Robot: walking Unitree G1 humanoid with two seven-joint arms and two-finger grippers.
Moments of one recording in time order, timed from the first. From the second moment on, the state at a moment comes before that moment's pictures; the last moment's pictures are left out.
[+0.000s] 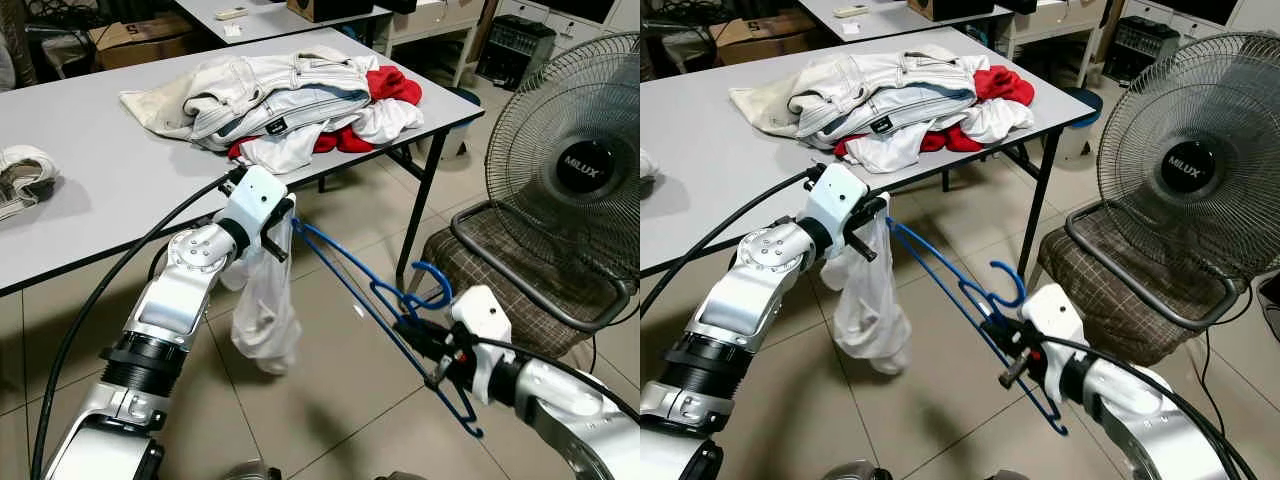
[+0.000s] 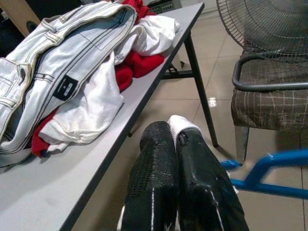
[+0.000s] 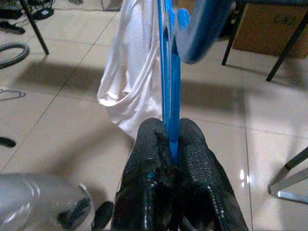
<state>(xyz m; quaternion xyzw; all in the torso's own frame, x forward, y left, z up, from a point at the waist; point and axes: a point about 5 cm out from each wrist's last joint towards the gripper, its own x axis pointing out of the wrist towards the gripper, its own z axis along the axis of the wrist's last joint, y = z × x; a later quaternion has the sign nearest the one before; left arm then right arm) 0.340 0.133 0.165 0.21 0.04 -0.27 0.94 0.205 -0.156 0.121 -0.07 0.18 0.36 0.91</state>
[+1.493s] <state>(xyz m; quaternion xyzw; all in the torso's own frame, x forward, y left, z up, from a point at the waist) 0.305 0.083 0.209 0.10 -0.02 -0.42 0.90 0.217 -0.157 0.062 0.00 0.32 0.32 0.89</state>
